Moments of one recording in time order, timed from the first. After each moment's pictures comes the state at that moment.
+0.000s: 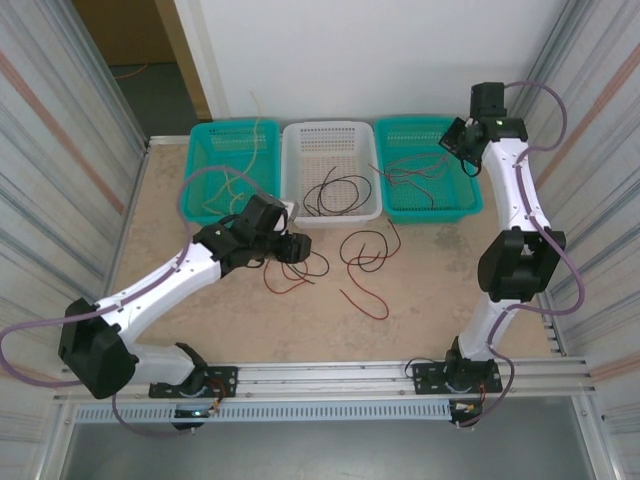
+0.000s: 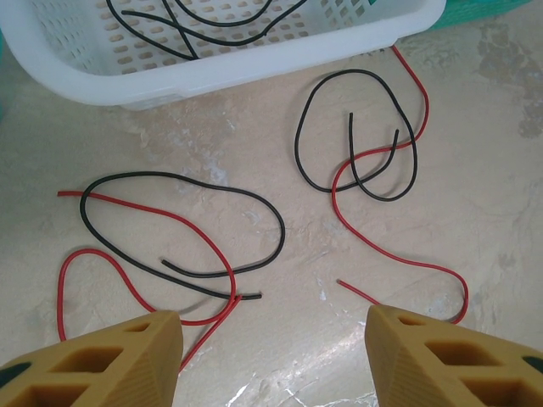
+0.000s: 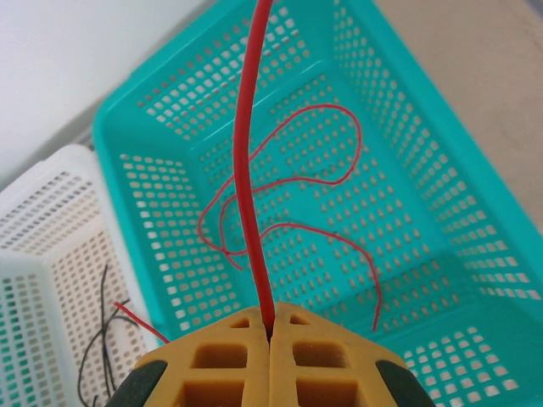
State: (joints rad) left arm -0.70 1.30 1.07 -0.62 0.05 -0.42; right arm -0.03 1.85 1.92 -0.94 -0.02 0.56
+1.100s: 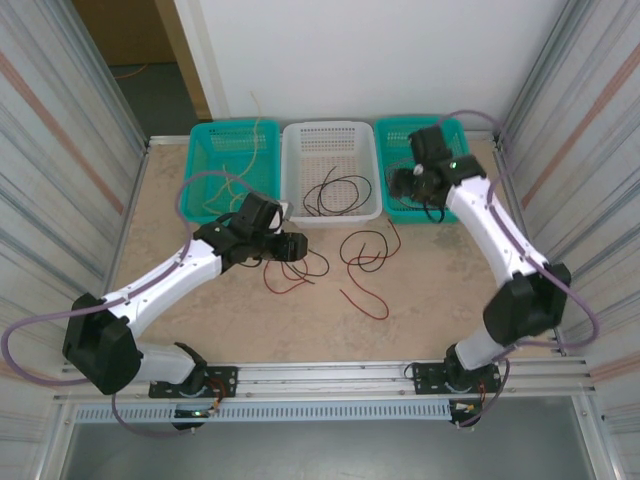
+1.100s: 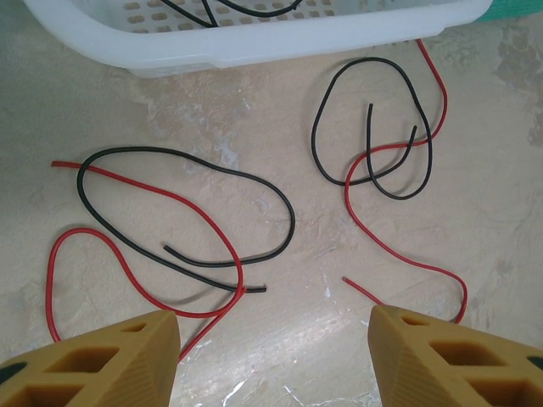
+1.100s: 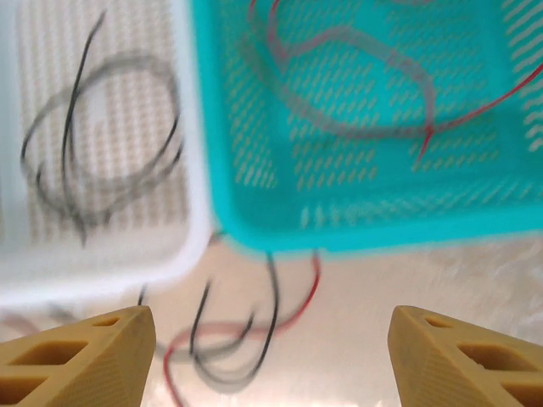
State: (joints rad) left arm -0.64 1.33 1.04 -0.60 0.13 -0.46; right arm 0.37 1.51 1.45 -0.96 0.14 0.46
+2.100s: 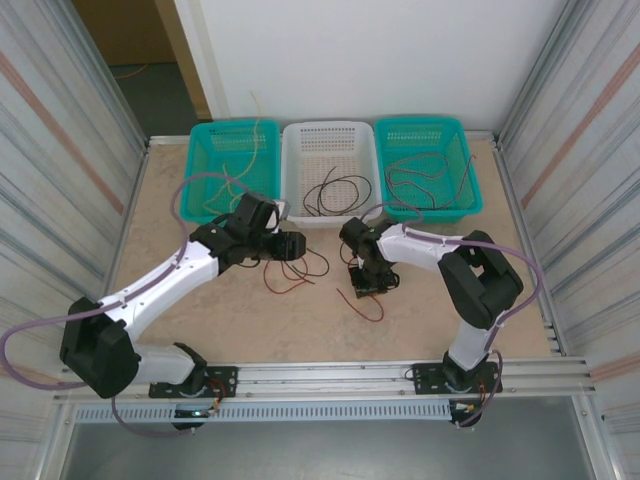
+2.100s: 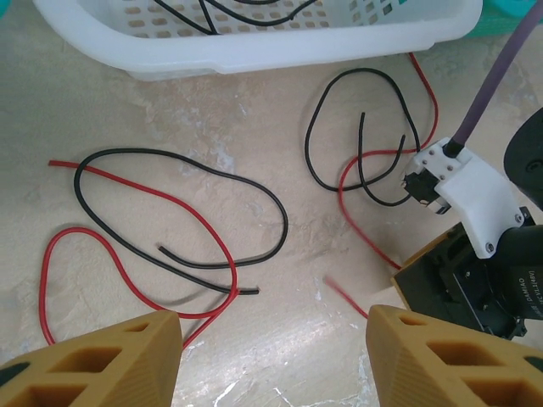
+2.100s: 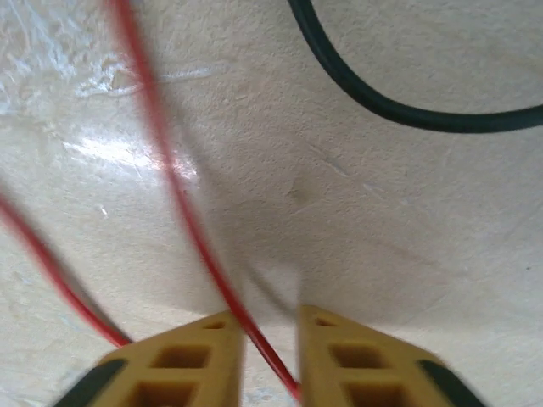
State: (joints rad) left arm -0.62 1.30 1.01 -0.58 0.15 -0.49; right arm 0.70 1.76 1.07 -0.89 -0.08 0.49
